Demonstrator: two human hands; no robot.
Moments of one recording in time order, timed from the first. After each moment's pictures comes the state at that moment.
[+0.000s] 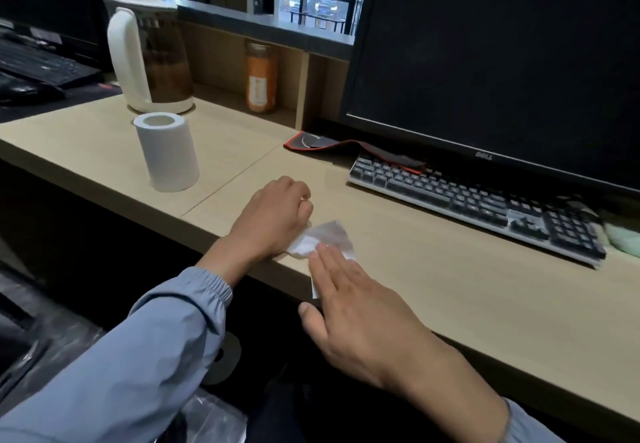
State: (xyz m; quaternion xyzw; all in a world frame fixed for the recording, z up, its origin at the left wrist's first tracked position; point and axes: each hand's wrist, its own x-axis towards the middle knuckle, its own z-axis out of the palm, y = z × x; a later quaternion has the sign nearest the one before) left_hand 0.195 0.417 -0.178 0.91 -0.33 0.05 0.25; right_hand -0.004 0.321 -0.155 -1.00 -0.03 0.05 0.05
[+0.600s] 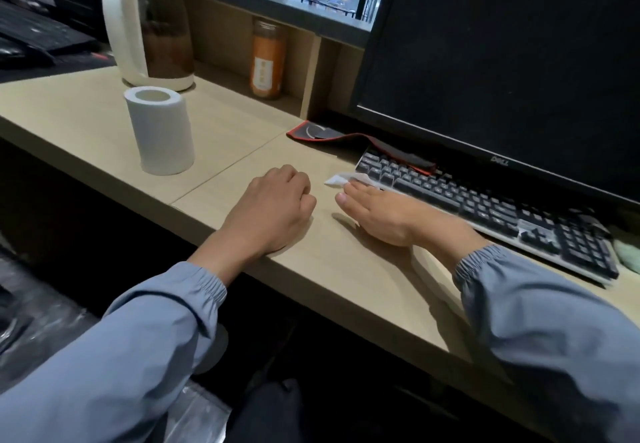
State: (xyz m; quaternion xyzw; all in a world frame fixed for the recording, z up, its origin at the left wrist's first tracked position) left_hand 0.201 0.412 -0.187 0.91 -0.33 0.10 0.24; right_hand 0.127 0.215 -0.134 -0.99 0.03 0.12 0.05
